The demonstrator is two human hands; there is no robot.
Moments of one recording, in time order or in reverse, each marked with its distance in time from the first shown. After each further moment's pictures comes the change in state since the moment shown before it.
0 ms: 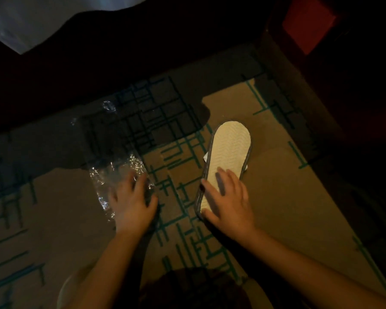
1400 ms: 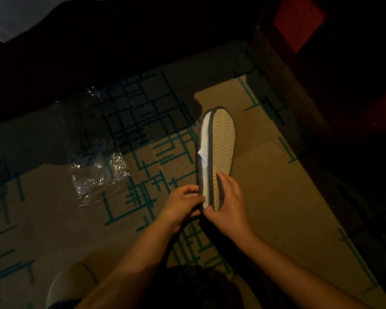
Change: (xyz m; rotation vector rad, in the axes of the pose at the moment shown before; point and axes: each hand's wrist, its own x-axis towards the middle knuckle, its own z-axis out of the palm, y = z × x) left_hand -0.016 0.104 0.027 -1.163 -0.735 -0.548; right_hand -0.019 -0.009 -0.021 0.643 0.031 0.331
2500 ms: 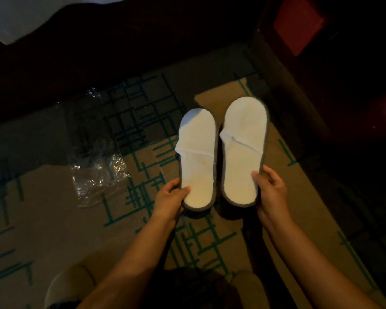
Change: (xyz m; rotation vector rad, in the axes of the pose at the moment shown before) left_hand 0.005 0.008 -0.011 -0.161 0.239 0.076; right_hand 0.032 0.005 -0.059 0.893 0.392 0.450
